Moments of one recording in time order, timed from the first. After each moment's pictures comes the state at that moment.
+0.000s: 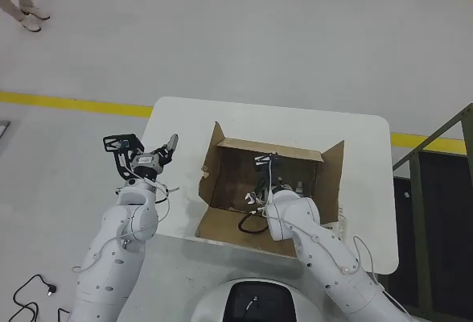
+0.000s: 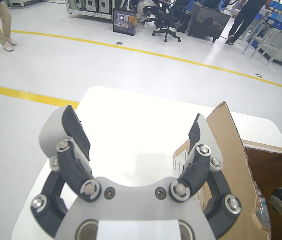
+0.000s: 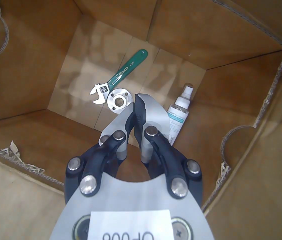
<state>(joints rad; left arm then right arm) 1.18 -1.27 -1.39 -1.59 1.06 0.12 -0.08 -0.95 -1.41 0.89 -1.55 -1.43 0.47 1.09</state>
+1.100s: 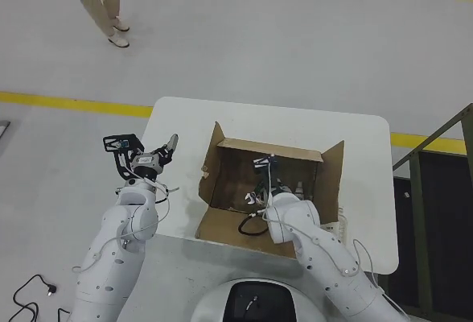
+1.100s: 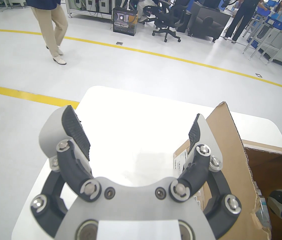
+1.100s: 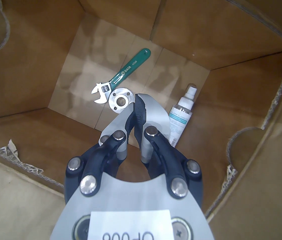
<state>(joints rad) 1.18 -1.27 -1.39 -1.59 1.06 0.12 -0.08 -0.98 -1.42 0.89 -1.55 -1.42 0.44 1.04</state>
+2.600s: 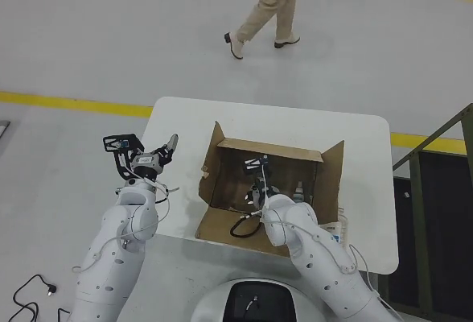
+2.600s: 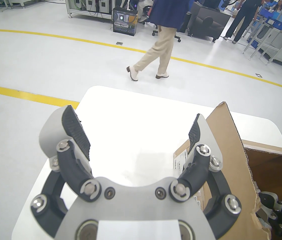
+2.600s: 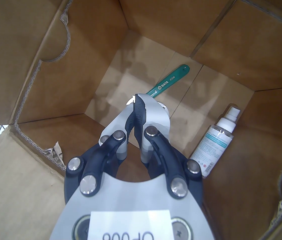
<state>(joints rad) 1.18 -1.27 -1.39 -1.59 1.06 0.12 -0.08 -1.00 -1.45 0.92 -1.50 -1.26 0.34 0.84</state>
